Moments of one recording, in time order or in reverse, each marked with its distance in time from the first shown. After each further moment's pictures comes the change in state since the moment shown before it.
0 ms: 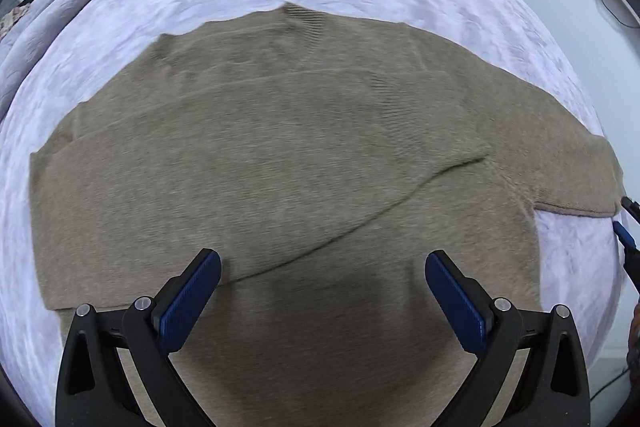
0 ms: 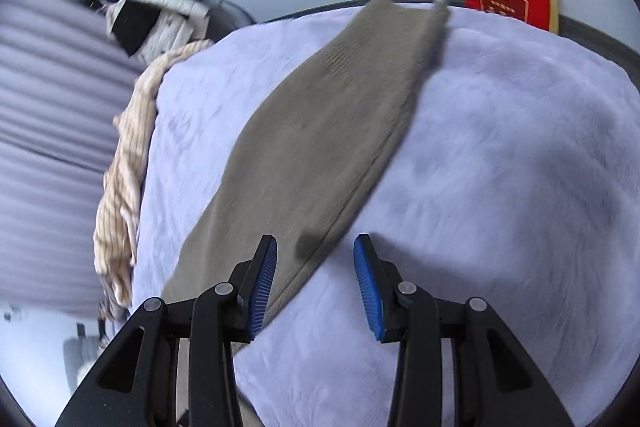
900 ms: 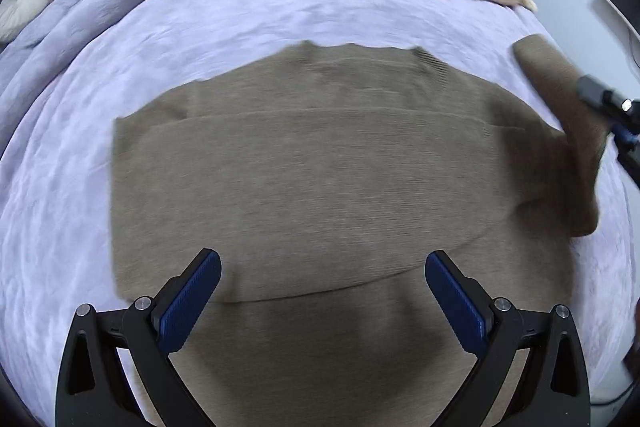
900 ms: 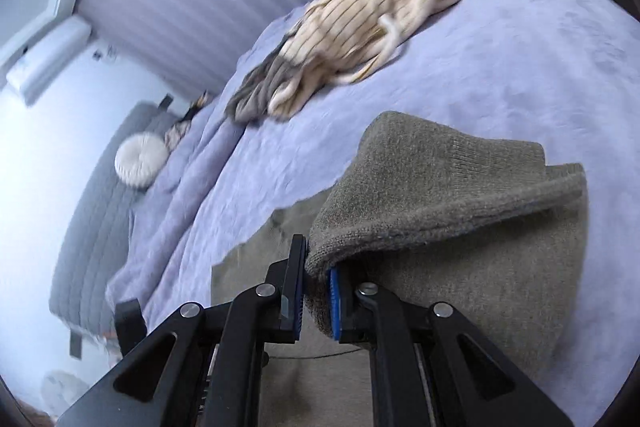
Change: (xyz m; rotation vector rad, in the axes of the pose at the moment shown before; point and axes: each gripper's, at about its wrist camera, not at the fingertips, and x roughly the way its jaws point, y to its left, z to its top) left arm -0.043 0.112 -0.032 -0.180 -0.091 0.084; right arm 0.113 0.307 -0.209 -0.853 0.402 0.421
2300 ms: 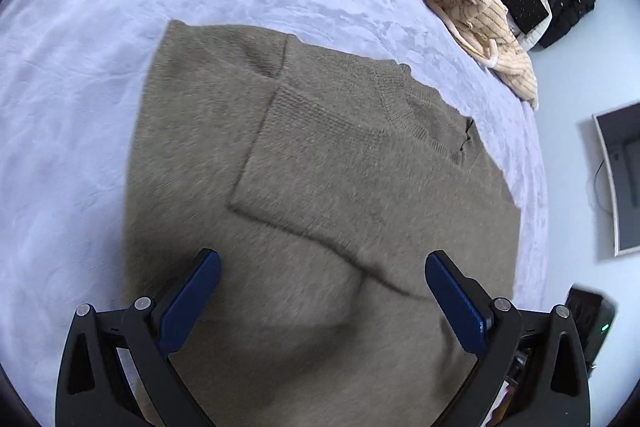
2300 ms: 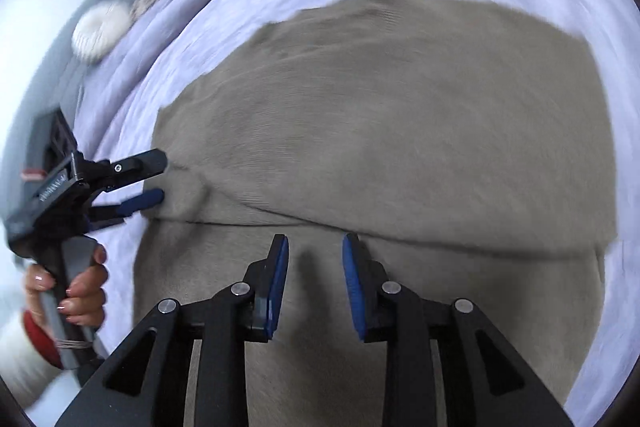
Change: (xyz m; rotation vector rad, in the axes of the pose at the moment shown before) left arm 0.041 0.101 0.011 -0.379 0.076 -0.361; right arm 0.054 0.013 -0.113 -0.069 0.318 -0.183
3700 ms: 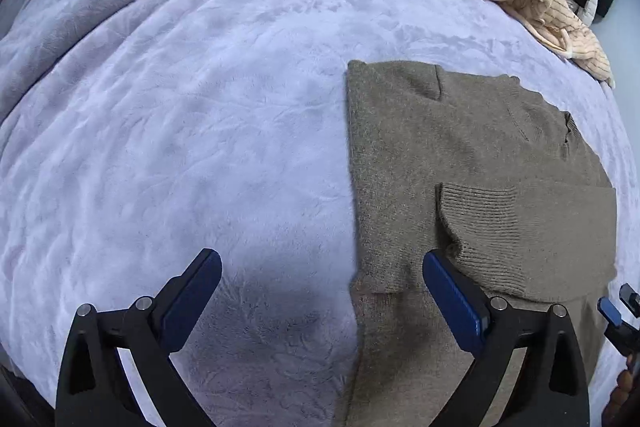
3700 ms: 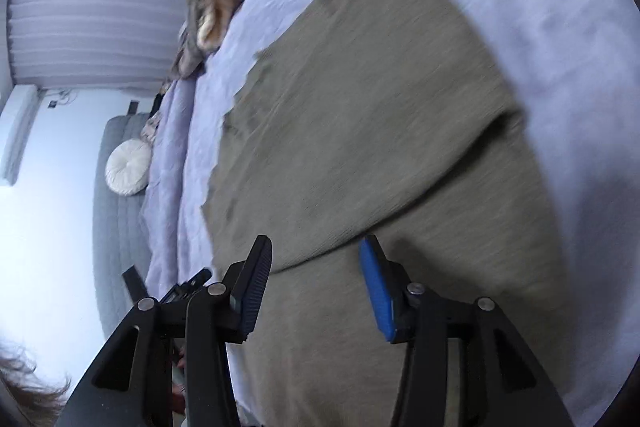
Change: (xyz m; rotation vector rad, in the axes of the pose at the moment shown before) left arm -0.063 0.056 -0.022 0.148 -0.116 0.424; right arm -0.037 -0.079 -0.030 0.431 -0.058 0.328
